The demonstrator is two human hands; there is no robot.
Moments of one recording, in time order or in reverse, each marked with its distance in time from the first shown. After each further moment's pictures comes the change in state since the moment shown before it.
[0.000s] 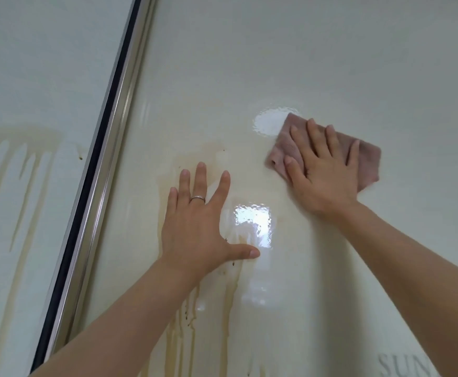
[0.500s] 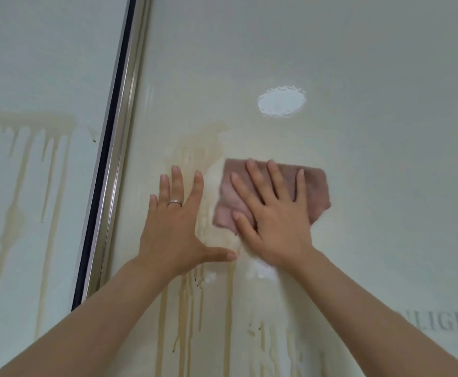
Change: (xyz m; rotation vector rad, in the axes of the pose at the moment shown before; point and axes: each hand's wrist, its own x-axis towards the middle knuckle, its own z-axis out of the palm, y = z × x) left_hand -0.044 -0.023 -0.011 -0.047 -0.144 -0.040; right_hand -0.098 -0.057 0.030 0.039 0.093 -0.341
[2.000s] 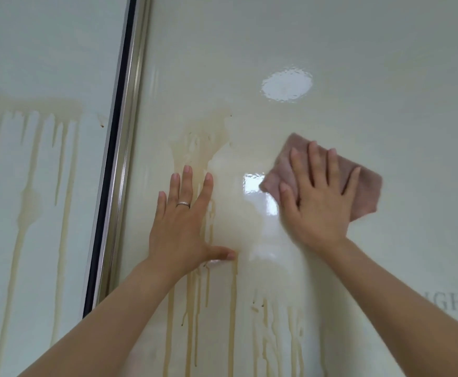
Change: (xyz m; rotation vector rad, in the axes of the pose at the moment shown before) left_hand -0.014 -0.005 0.018 0.015 -0.037 0.031; right_hand -0.017 0.054 0.007 -0.155 -0.039 0.301
